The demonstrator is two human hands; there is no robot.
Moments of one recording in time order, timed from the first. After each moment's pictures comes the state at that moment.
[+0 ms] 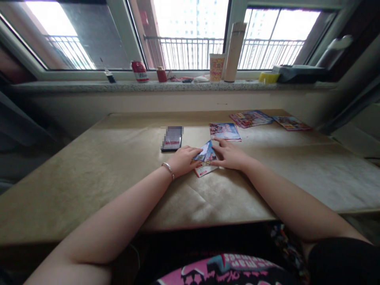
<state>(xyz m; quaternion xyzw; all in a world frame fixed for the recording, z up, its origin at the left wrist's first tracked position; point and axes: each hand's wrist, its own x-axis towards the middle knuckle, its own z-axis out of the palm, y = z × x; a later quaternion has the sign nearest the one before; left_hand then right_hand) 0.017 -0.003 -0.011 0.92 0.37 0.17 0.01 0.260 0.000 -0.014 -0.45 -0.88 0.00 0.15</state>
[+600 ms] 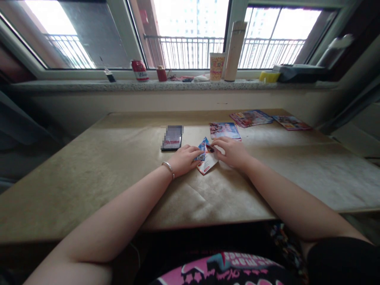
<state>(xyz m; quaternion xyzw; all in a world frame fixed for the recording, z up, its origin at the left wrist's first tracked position) 0.017 -0.001 -0.014 0.93 0.35 0.15 -0.01 0.258 -0.006 0.001 -0.42 -0.87 -0.03 0.25</state>
